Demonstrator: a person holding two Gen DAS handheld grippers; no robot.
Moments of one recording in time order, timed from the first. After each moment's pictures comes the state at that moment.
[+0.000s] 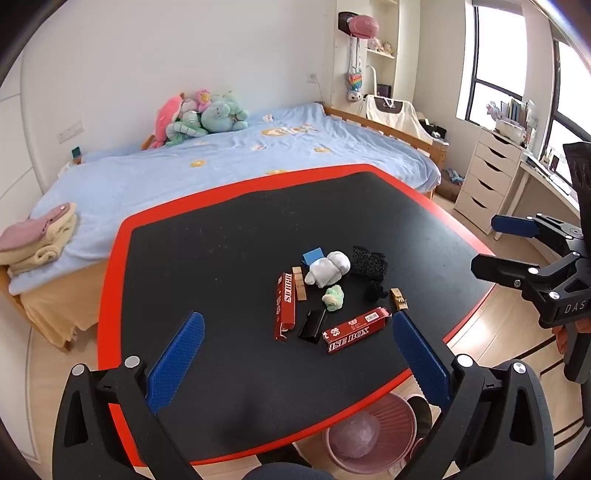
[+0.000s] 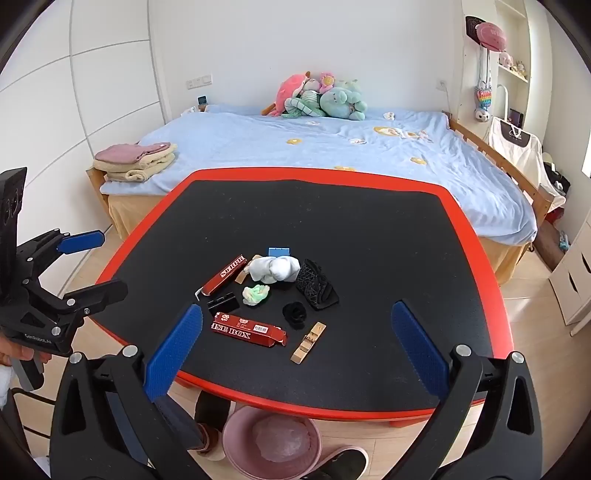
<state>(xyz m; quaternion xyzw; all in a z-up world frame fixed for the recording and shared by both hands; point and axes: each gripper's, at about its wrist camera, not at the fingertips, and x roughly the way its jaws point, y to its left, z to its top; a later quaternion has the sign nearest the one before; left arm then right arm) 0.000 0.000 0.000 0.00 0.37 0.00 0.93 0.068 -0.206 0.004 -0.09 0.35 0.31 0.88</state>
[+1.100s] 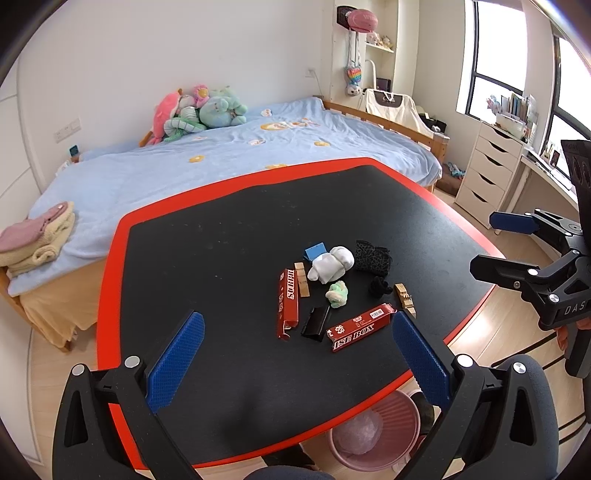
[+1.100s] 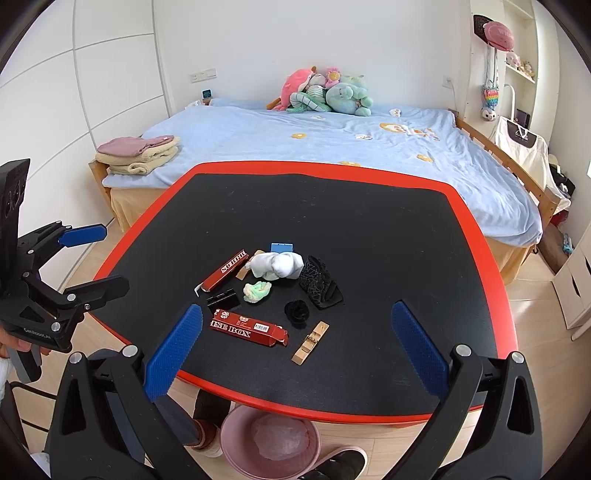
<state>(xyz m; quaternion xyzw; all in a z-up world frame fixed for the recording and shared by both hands) 0.006 0.002 -0.008 0.00 0.38 0.00 0.93 0.072 -0.199 -0.002 -0.10 0.36 0.32 0.87</state>
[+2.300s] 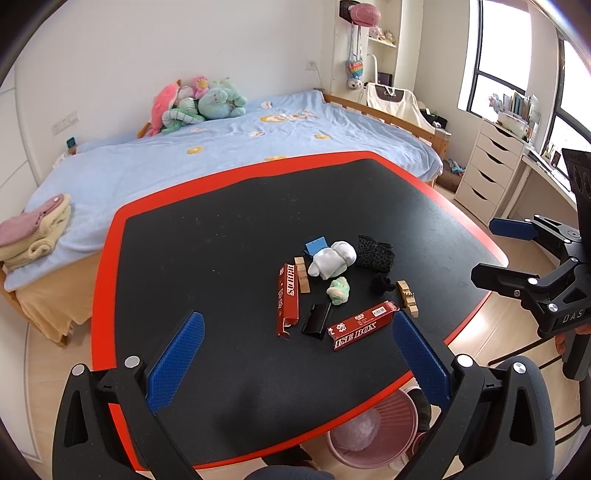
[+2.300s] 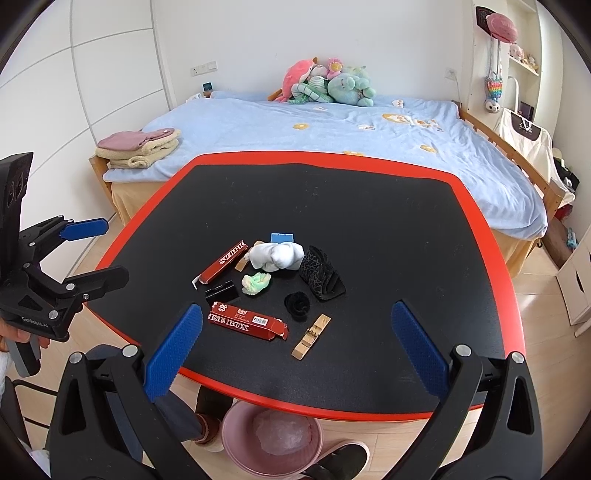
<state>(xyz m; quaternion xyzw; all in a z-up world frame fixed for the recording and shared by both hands) 0.011 0.006 -0.008 -0.01 0.39 -0.01 0.92 0.078 -0.199 -0.012 -0.10 0.38 0.32 0.86</state>
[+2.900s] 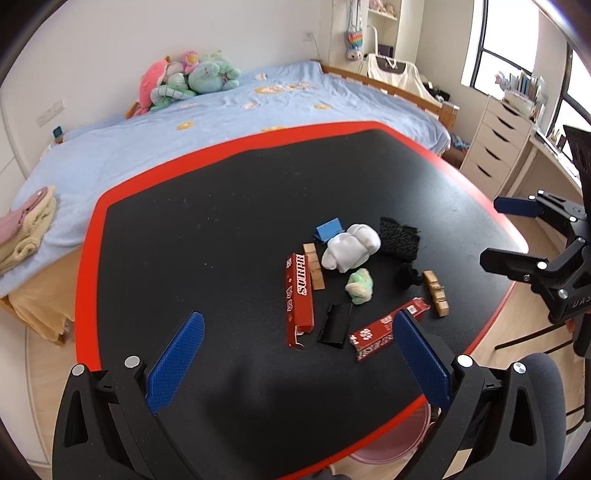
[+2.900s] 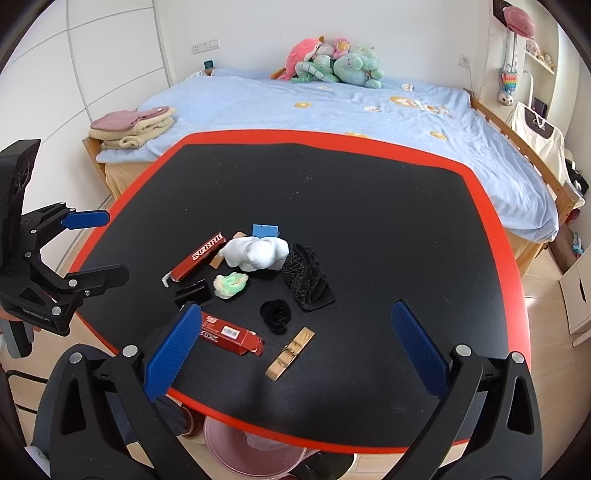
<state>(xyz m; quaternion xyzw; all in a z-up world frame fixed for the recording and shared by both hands) 0.065 0.020 -0.043 0.00 0.45 -0.02 0.89 0.131 -0.183 -0.041 -0.13 0.41 0.33 0.84</state>
